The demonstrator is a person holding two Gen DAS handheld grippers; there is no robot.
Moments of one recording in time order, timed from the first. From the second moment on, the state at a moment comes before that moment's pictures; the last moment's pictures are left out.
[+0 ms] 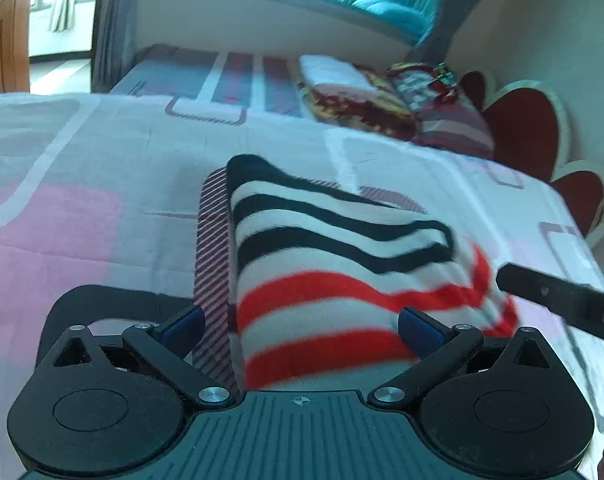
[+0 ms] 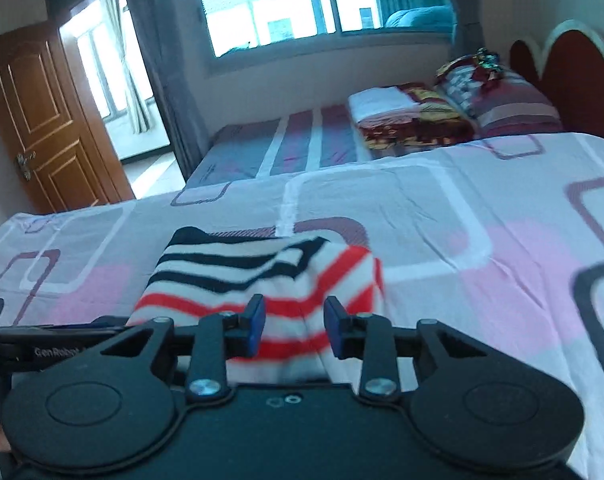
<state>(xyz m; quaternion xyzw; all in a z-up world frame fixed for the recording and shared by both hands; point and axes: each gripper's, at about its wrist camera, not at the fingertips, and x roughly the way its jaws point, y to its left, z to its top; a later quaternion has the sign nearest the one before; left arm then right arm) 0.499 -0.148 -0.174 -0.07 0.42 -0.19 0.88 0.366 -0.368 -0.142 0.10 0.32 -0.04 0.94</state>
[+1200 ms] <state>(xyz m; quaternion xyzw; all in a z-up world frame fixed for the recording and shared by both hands) 0.414 -0.128 -0.183 -0.03 0.44 -0.21 0.87 0.284 -0.349 -0.170 0.06 0.34 -0.02 0.94</state>
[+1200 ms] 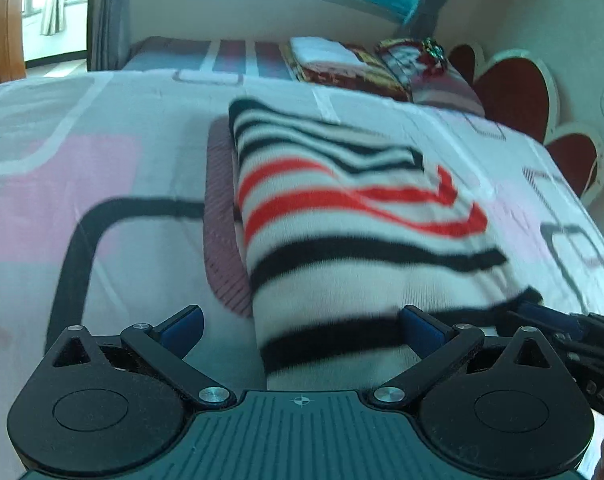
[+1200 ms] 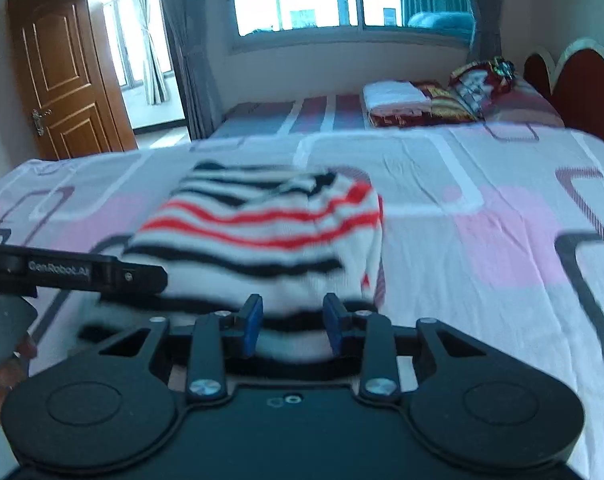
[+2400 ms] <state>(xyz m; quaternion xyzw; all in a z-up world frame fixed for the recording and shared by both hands) 0.447 -0.140 -0.161 -0.03 0.41 -0.19 0.89 0.327 -0.356 -0.145 0.07 0.33 -0.03 0.94</state>
